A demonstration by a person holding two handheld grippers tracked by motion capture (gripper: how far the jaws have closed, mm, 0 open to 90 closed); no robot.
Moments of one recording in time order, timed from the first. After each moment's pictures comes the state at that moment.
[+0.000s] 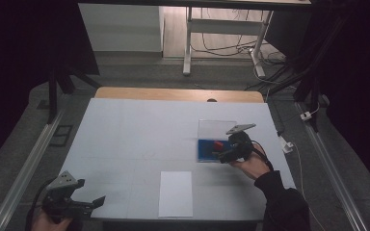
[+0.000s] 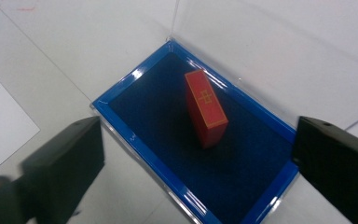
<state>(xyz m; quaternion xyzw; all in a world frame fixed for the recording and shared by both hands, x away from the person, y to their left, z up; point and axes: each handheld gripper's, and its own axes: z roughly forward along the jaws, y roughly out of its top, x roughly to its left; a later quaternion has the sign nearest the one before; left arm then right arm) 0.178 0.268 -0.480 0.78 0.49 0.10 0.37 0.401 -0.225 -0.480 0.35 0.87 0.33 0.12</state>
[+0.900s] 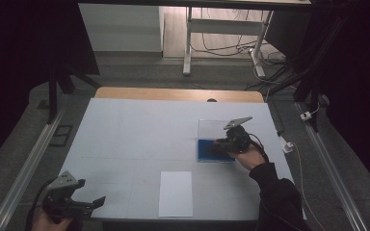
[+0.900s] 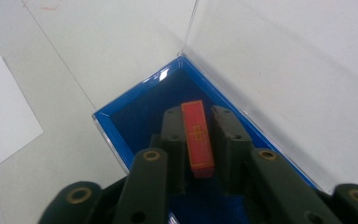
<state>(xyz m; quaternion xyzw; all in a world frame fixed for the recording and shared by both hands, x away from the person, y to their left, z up) 0.178 0.268 -0.480 0.79 0.49 0.10 0.37 0.427 -0.223 -0.480 0.29 0.89 0.34 0.09</state>
